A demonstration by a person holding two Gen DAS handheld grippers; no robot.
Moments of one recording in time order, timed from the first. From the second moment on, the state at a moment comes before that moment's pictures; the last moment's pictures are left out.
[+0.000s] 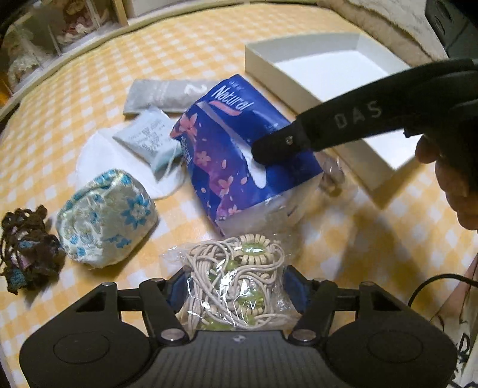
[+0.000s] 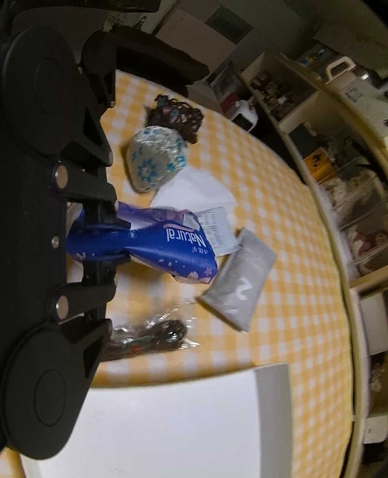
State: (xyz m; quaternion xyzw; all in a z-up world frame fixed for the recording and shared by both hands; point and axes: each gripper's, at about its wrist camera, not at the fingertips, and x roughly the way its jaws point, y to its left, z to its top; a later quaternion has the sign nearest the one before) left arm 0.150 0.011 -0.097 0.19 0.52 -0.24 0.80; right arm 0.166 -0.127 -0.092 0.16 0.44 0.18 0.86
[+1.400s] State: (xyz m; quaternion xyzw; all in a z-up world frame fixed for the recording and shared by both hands) left arm 0.167 -0.118 -0.031 -0.09 0.40 -0.27 0.87; right arm 0.101 -0.358 -0.010 0.16 0.30 0.05 0.94
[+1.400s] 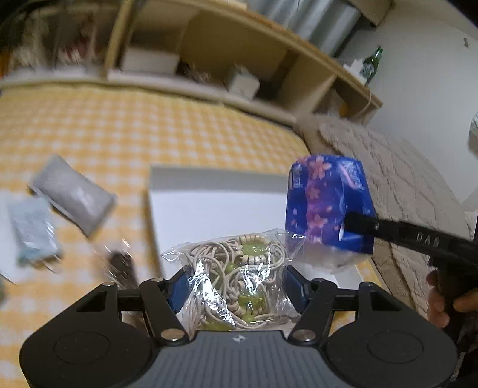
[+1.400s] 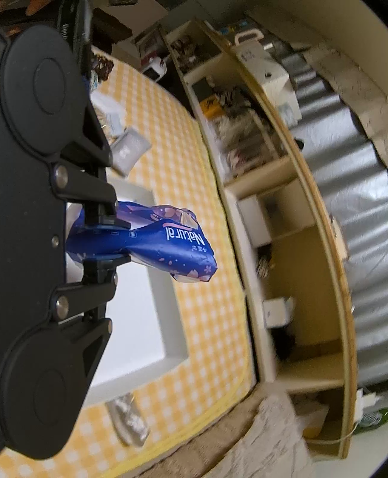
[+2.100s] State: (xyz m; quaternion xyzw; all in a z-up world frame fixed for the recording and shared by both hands) left arm 0.189 -0.162 -0.104 -0.10 0.48 -0.22 0.85; right arm 0.128 -0.367 -0.056 0.12 0.44 0.08 0.89
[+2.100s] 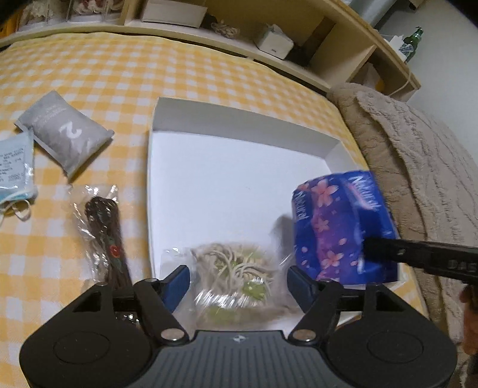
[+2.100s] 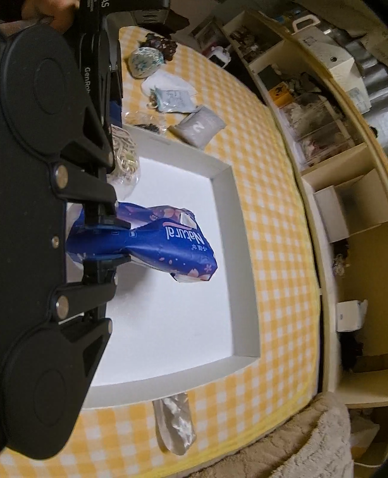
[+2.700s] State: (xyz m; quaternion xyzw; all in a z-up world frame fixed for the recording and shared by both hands) left arm 0.170 -0.172 -0.086 -0.05 0.46 -0.28 0.84; right arm 0.153 -0.360 -0.083 0.06 0.50 0.11 0.86
